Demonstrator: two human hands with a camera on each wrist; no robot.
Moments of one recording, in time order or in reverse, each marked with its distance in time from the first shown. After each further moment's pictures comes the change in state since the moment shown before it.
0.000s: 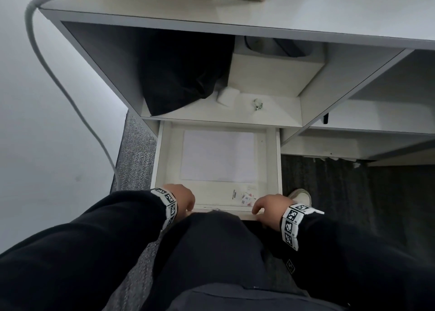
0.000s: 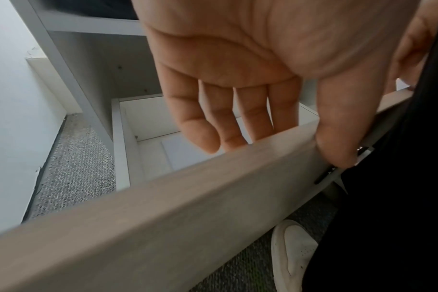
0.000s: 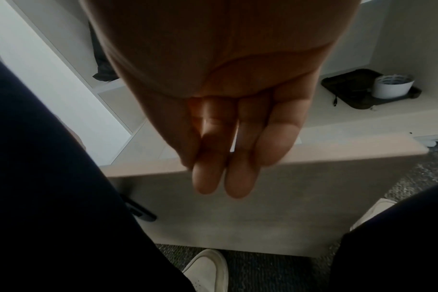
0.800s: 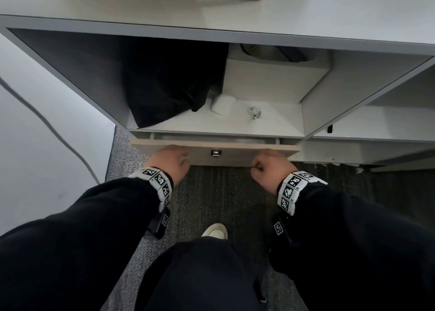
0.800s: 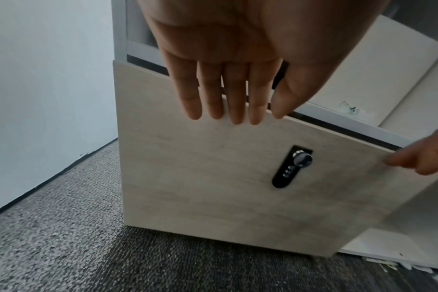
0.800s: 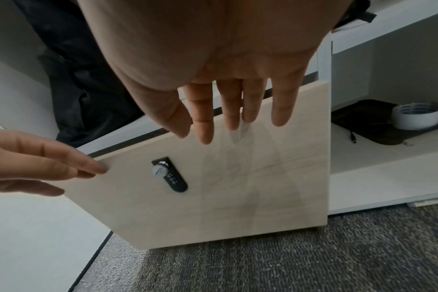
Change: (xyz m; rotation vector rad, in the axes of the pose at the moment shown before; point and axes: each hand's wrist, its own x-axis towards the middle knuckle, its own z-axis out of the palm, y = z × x) left_hand 0.041 -0.041 -0.066 -0.537 0.757 -0.186; right_hand 0.063 0.009 -0.082 0.143 0.448 -0.069
